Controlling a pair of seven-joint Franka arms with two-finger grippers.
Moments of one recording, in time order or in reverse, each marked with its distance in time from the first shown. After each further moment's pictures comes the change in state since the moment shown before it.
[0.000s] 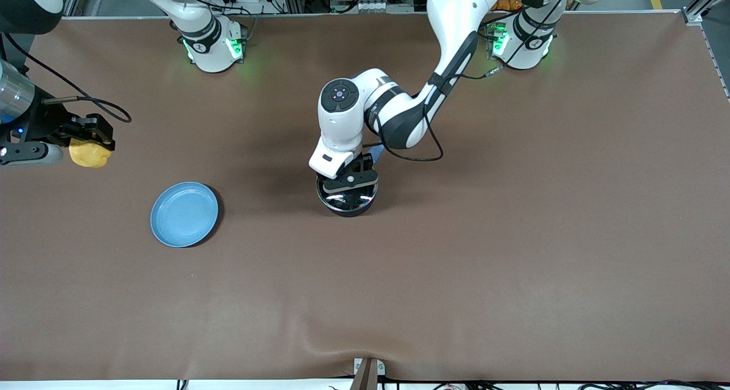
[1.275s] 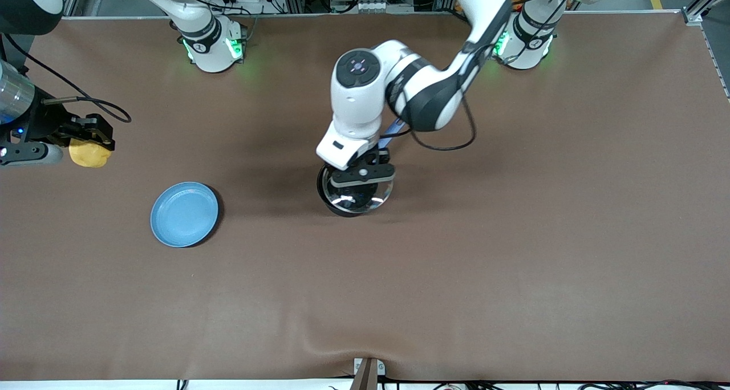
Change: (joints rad) left arm 0.074 -0.183 0.015 0.028 0.007 -0.188 0.185; right arm -0.001 0.000 -0.001 -0.002 0.000 -0.001 0.000
